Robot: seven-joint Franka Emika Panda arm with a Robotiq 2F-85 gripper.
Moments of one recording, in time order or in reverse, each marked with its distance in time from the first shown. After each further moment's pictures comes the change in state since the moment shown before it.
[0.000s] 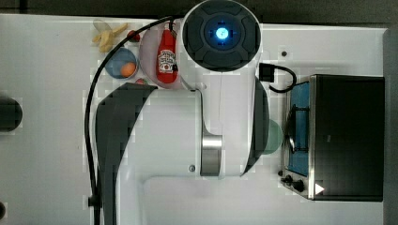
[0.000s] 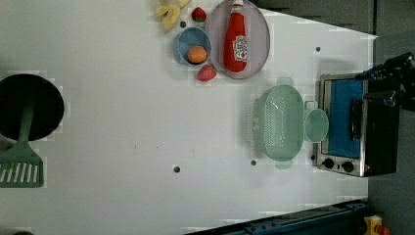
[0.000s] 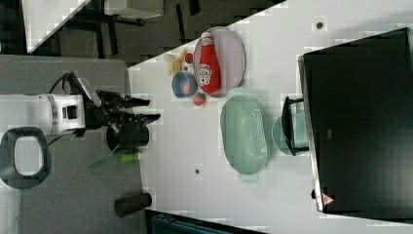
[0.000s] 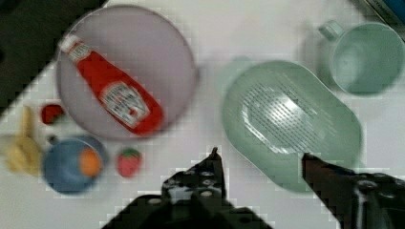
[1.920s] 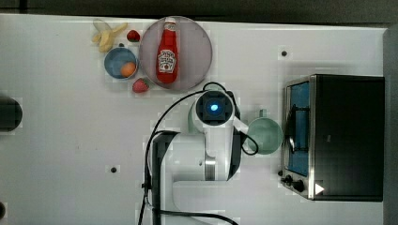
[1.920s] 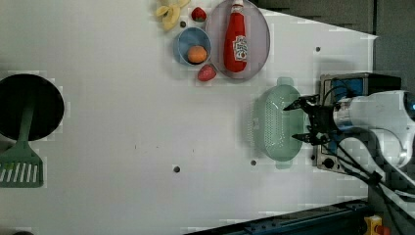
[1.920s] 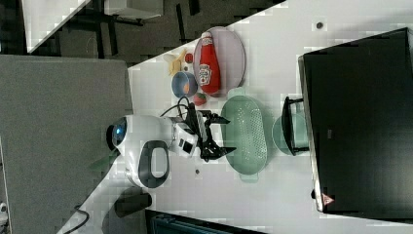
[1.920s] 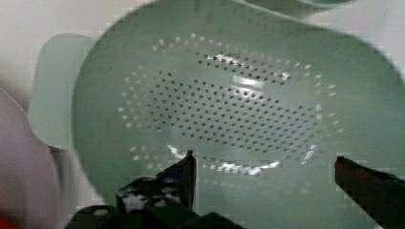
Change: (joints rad) arm -0.002 0.164 -0.030 -0.532 -0.067 0.602 0.505
